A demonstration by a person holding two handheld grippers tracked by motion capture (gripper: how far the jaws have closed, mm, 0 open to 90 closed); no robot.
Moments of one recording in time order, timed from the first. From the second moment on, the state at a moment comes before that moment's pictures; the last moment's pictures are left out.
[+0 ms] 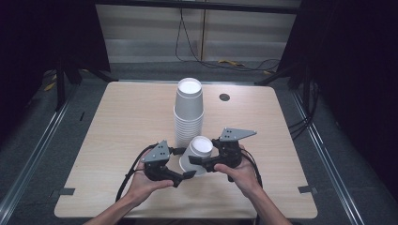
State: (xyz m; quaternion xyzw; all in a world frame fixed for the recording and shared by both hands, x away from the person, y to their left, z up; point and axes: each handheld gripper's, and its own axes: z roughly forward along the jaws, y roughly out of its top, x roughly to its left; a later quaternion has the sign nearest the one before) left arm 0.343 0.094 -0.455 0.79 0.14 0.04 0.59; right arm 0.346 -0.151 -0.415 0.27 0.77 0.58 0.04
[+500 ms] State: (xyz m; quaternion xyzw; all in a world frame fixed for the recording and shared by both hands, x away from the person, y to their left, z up) left arm 0.343 0.092 -0.457 0.79 0.14 0.03 0.60; right arm 0.343 -0.137 -0.422 0.26 0.76 0.59 0.01
